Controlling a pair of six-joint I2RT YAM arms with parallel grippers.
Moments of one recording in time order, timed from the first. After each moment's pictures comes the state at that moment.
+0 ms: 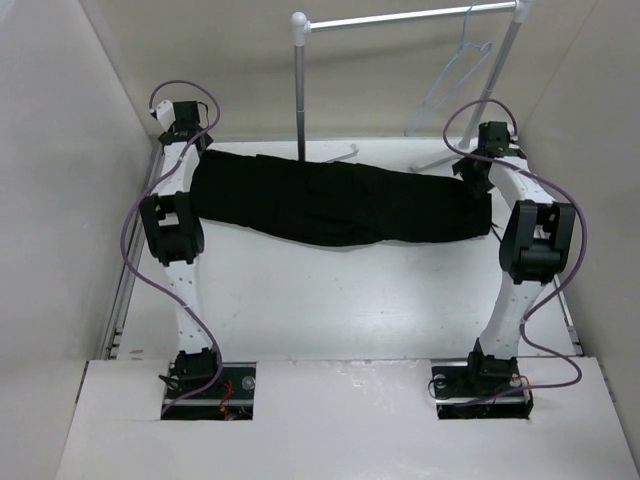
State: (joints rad) left arm 0.10 2.39 2.19 -0.48 -0.36 -0.62; right arm -0.09 2.04 1.69 -0.59 0.19 0.91
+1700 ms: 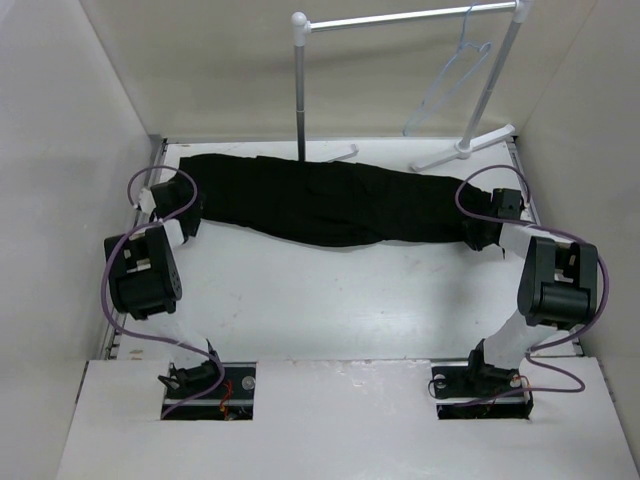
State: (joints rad) left arm 0.25 1.77 0.92 0.18 0.02 -1.04; right arm -0.20 1.67 0.89 -0.16 0.02 1.02
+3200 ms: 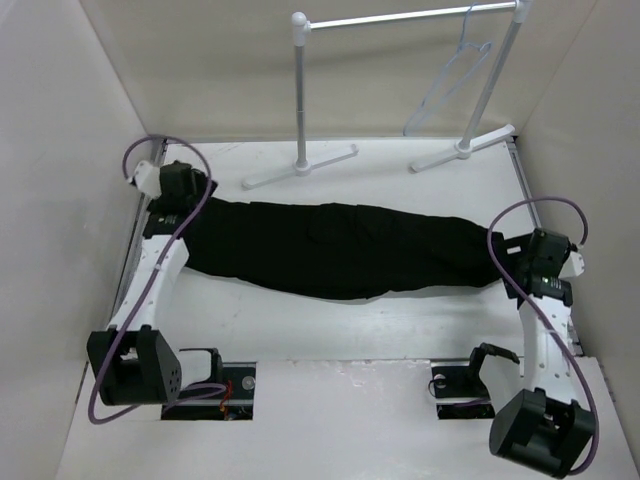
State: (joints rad) left arm 0.09 1.24 0.97 -0.35 -0.32 -0.91; right arm -0.36 0.84 0.64 -0.56 0.10 0.98
